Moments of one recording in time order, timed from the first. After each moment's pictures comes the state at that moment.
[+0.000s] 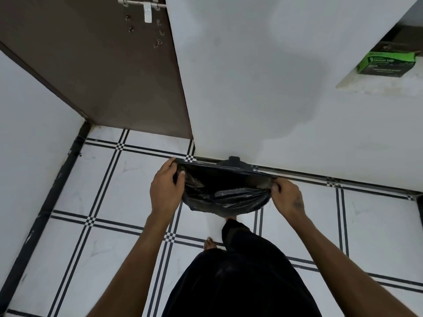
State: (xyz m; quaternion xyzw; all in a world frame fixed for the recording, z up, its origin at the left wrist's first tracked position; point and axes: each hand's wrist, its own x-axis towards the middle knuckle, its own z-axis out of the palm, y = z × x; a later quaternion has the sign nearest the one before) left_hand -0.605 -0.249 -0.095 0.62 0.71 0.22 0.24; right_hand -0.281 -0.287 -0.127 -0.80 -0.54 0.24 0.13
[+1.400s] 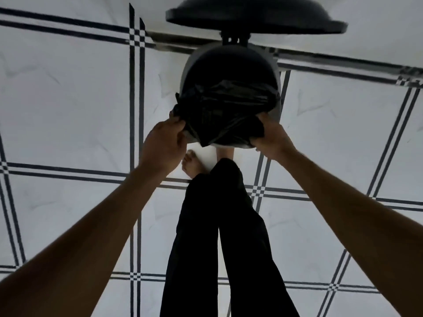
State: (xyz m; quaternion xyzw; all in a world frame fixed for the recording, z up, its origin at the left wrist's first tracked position) left_hand -0.516 -0.163 -0.528 0.67 0.63 -0.06 0.38; right_hand -0.262 -0.187 -0.563 -0.74 -0.46 0.49 -0.04
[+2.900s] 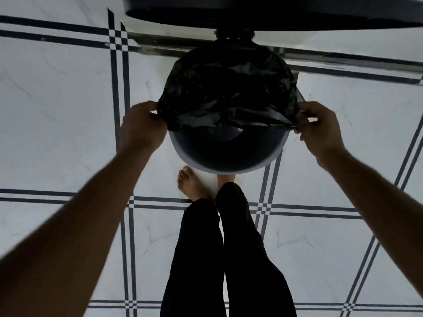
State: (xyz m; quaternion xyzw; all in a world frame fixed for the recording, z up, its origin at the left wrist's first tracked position) left_hand -0.510 -0.087 -0.595 0.46 0.78 -0.04 0.43; right_hand -0.182 -0.168 -0.643 -0.82 -0.34 0.42 0.16
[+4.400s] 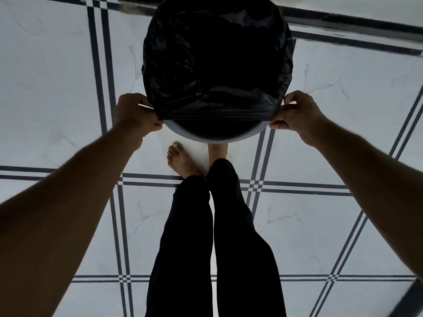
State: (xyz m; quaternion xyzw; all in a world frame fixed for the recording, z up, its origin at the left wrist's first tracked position) left_hand -0.501 -0.128 -0.638 0.31 0.80 -0.02 0.51; right_hand -0.186 -0.186 -0.651 -0.79 -0.16 0.58 0.11
